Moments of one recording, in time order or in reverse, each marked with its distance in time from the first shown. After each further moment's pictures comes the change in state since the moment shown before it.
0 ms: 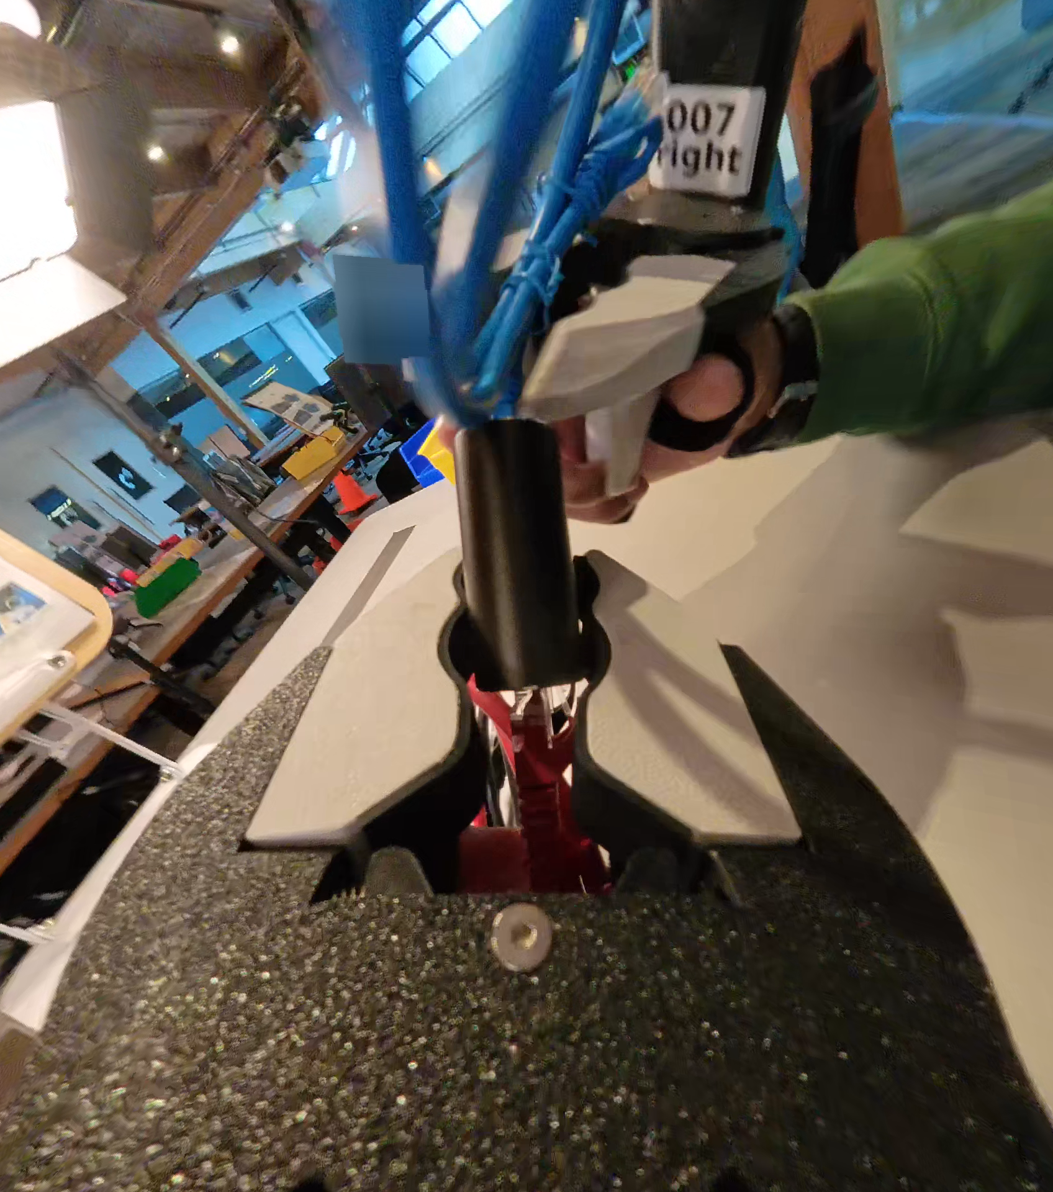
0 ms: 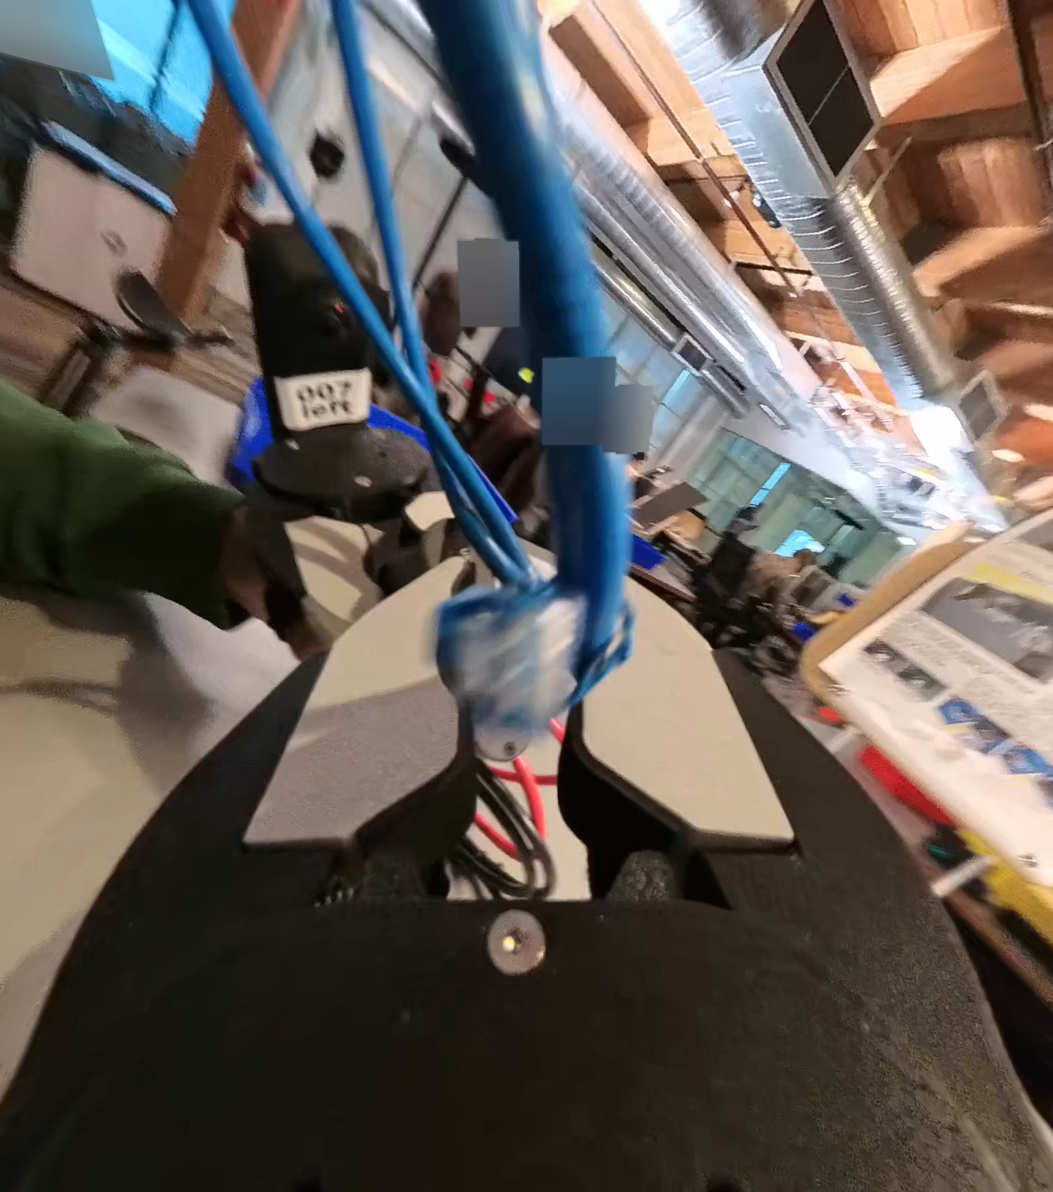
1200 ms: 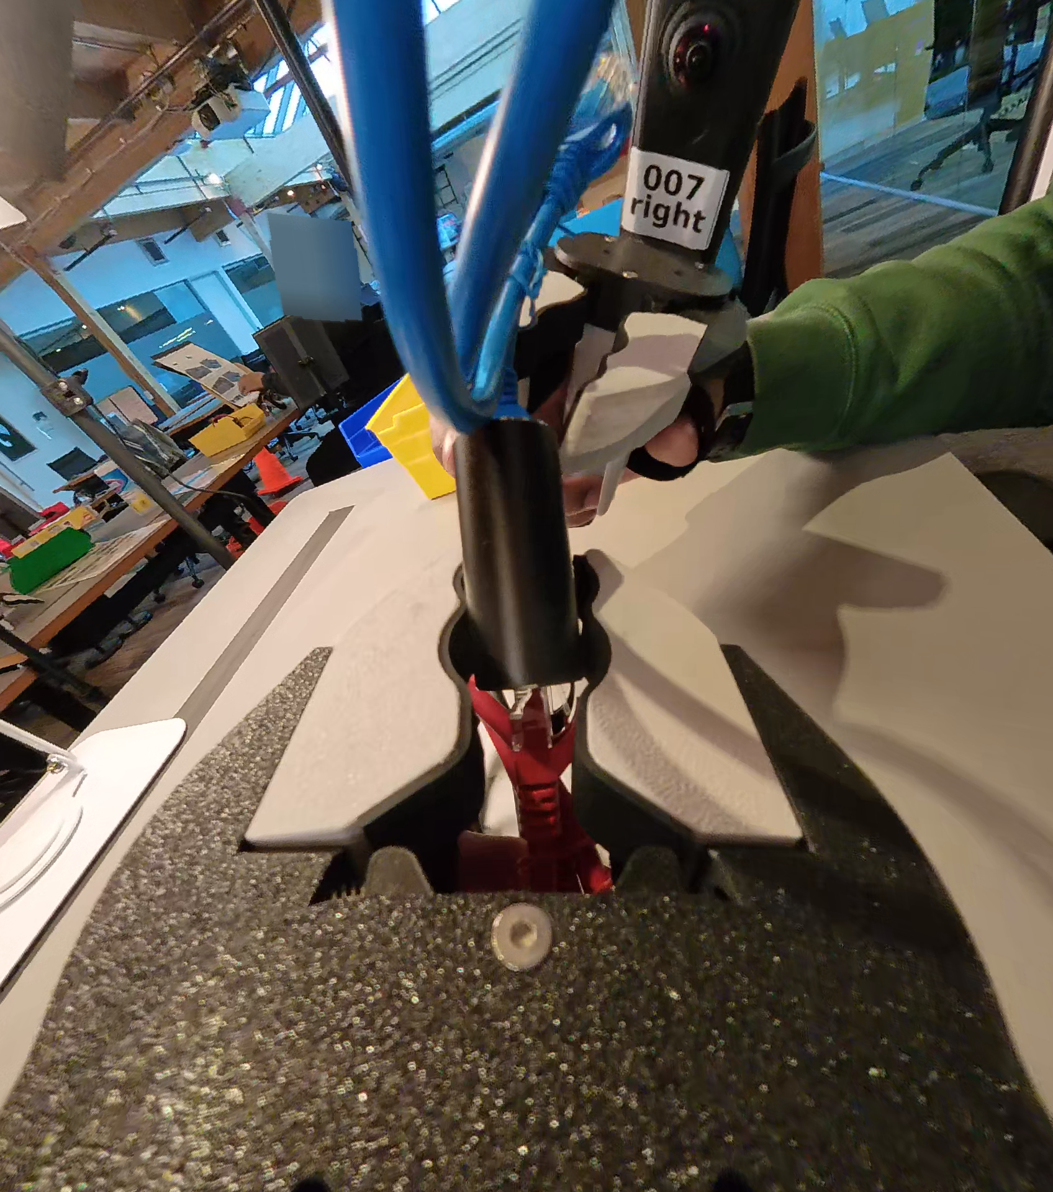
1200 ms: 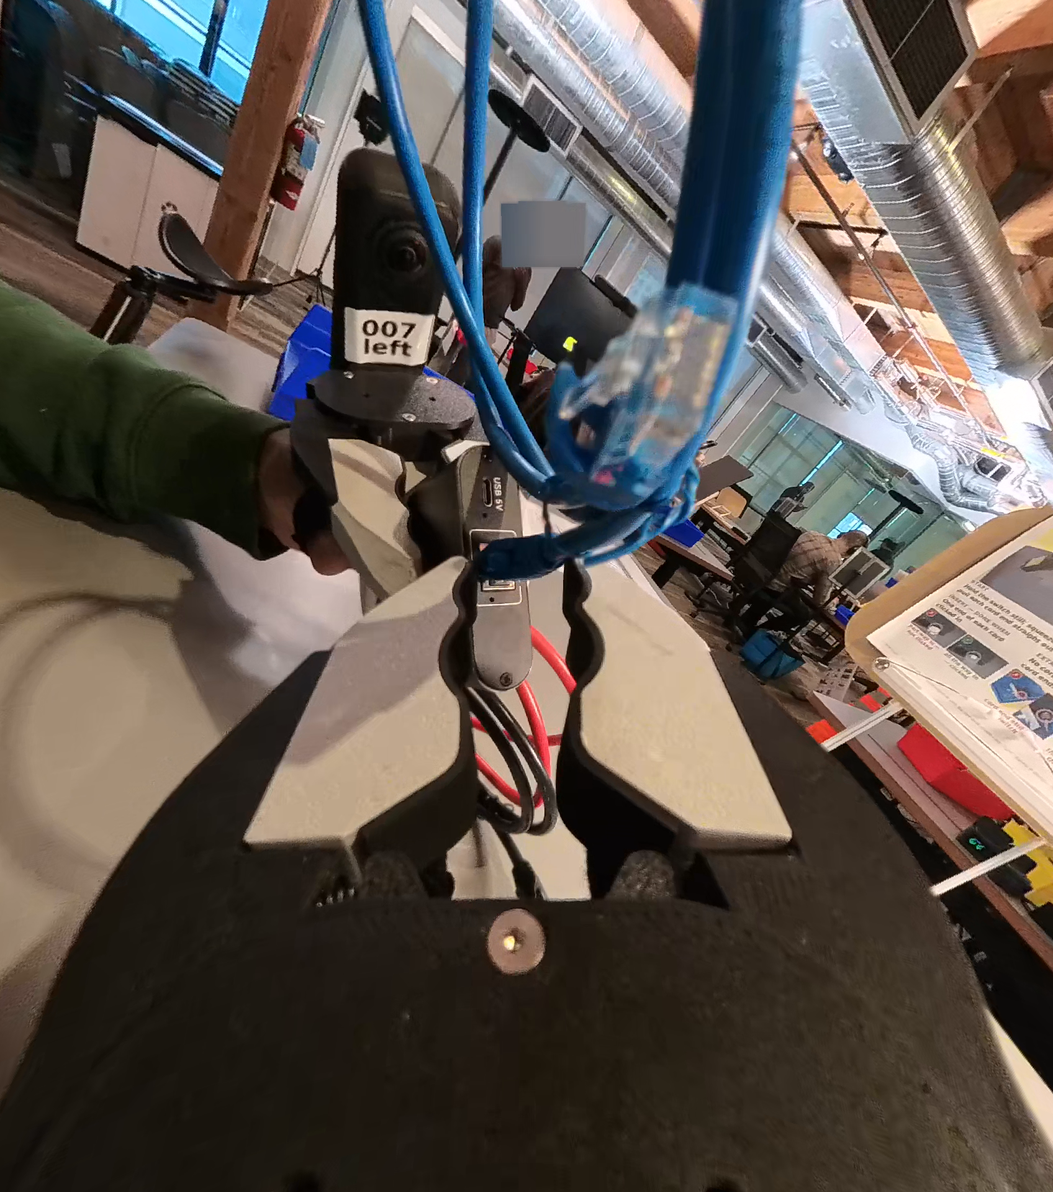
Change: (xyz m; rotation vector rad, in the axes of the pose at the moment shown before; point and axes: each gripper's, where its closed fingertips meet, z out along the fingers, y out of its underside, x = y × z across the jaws) left arm 0.004 0.012 -0.003 -0.003 0.092 -0.120; right arm -0.007 0.029 -0.008 -0.050 -0.075 0.003
